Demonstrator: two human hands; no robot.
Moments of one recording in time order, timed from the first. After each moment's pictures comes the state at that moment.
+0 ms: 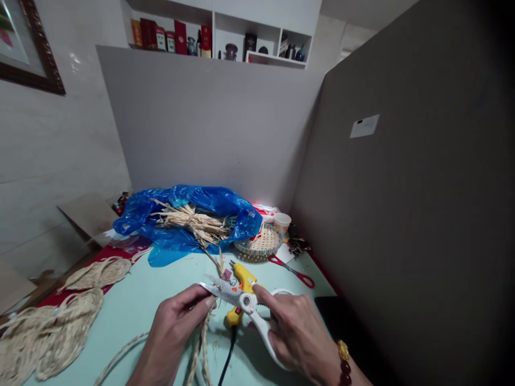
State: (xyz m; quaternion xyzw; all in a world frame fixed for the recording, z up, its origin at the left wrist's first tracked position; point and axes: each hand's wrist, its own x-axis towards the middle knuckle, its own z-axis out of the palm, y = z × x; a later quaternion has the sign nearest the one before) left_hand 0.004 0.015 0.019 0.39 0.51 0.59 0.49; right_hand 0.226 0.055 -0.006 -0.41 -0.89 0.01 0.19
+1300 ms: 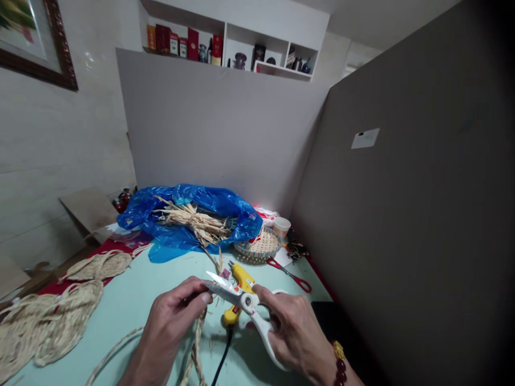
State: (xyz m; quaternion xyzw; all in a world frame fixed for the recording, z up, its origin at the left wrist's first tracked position) left_hand 0.004 0.009 0.024 0.42 0.48 0.62 0.45; right_hand 0.224 0.054 0.000 -0.40 -0.88 0.06 0.24
